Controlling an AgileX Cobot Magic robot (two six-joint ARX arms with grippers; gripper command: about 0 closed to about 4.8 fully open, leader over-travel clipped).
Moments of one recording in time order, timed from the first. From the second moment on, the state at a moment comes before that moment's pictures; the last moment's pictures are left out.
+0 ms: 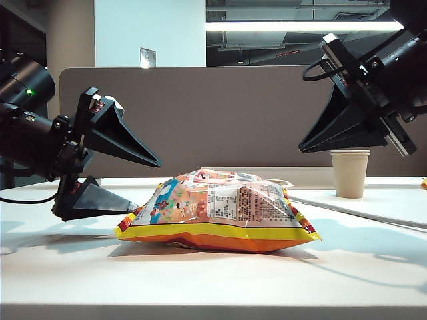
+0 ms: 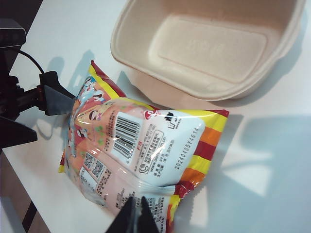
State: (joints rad) left arm -0.22 1.65 0.71 0.16 0.99 -0.16; right arm 0.28 1.33 0.71 -0.06 -0.63 0.32
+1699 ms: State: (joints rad) left arm -0.28 1.80 0.79 0.24 1.02 -0.17; right arm 0.28 1.33 0.71 0.02 -0.74 0.18
